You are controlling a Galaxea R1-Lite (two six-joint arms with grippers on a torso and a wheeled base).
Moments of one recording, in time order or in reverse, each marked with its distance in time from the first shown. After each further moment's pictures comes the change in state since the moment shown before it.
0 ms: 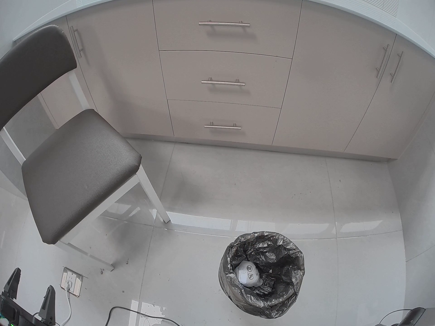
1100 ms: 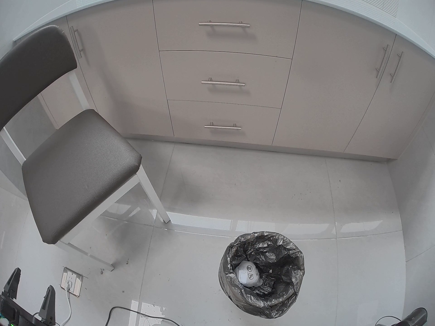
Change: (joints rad) left arm 0.000 0.000 0.000 -0.001 0.000 0.001; right arm -0.299 -0.803 0.425 -0.280 0.175 -0.154
